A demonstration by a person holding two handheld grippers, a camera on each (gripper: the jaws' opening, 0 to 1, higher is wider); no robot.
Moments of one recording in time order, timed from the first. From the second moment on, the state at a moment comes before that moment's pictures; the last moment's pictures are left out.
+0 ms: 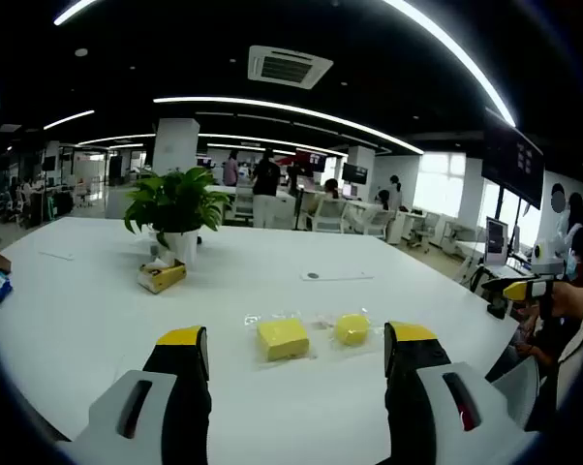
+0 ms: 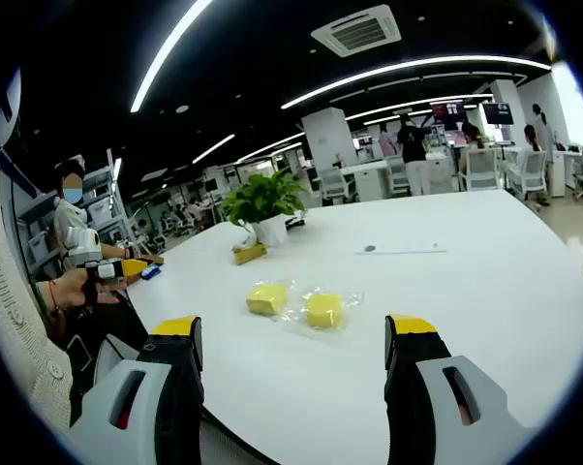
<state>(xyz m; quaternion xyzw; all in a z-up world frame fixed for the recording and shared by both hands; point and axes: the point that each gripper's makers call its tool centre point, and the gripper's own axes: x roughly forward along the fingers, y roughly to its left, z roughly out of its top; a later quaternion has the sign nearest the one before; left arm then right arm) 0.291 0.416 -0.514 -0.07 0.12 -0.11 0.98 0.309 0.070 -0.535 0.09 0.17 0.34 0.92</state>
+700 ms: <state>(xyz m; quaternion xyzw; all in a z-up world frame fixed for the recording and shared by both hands) 0.289 0.415 -0.515 -0.07 0.12 -0.11 0.98 0.309 0.068 -0.531 0.09 0.16 0.34 0.92</state>
